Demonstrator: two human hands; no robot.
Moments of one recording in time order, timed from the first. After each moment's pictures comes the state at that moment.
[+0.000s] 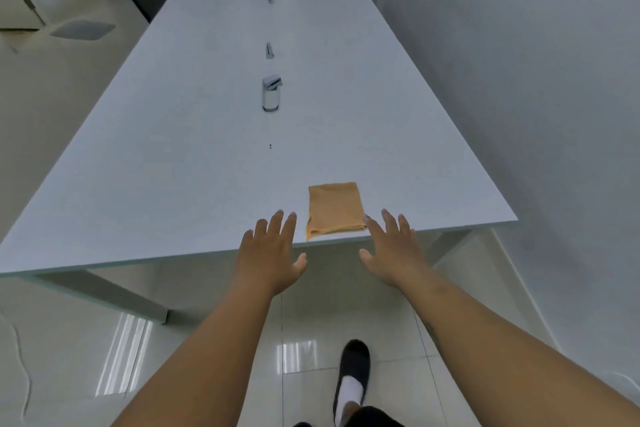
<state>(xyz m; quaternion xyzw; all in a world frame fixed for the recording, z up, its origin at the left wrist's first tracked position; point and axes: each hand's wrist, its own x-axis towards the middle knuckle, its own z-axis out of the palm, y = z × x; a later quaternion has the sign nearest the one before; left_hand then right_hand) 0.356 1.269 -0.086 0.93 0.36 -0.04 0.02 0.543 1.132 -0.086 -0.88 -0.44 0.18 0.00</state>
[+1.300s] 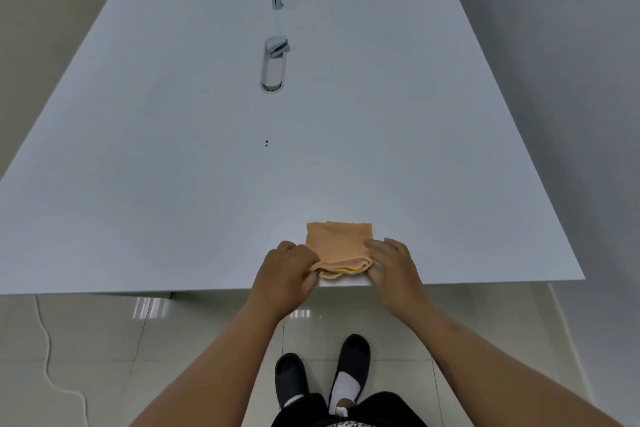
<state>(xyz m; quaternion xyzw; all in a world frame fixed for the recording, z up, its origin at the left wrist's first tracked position) 0.455 1.340 -0.179 0.93 0.30 0.04 0.22 0.642 1.205 -0.195 -0.82 -0.46 0.24 0.24</state>
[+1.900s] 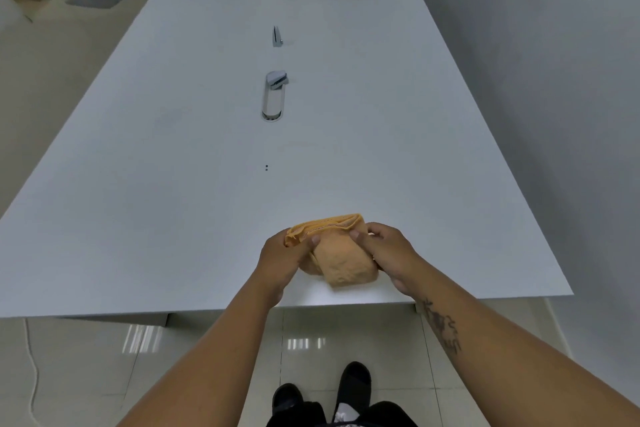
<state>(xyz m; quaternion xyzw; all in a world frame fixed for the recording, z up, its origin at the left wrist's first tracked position) 0.487 1.366 -0.121 0.53 0.51 0.17 0.66 0.663 1.263 -0.116 -0.72 -0.19 0.49 0.45</state>
